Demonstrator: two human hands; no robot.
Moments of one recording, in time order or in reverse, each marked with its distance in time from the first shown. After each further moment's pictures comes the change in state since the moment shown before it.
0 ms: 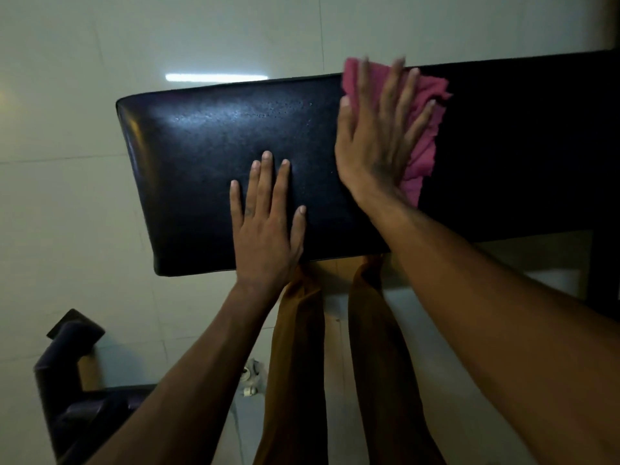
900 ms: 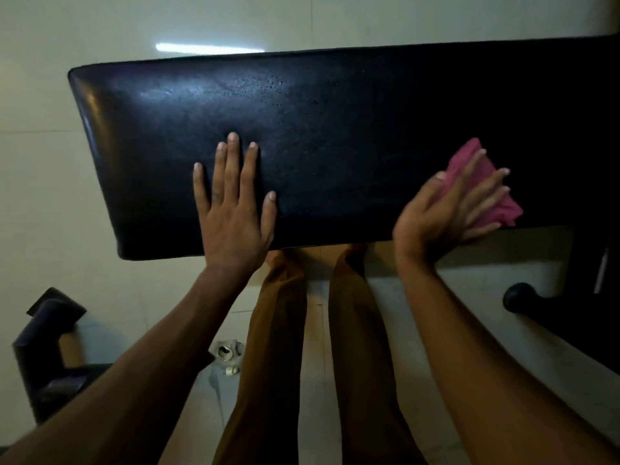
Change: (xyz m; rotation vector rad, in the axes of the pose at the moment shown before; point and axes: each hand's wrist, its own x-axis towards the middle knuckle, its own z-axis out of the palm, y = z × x) left_hand -0.001 0.001 0.005 0.078 -0.027 -0.027; right_hand -0.081 0.124 0.011 0.139 0.278 0.523
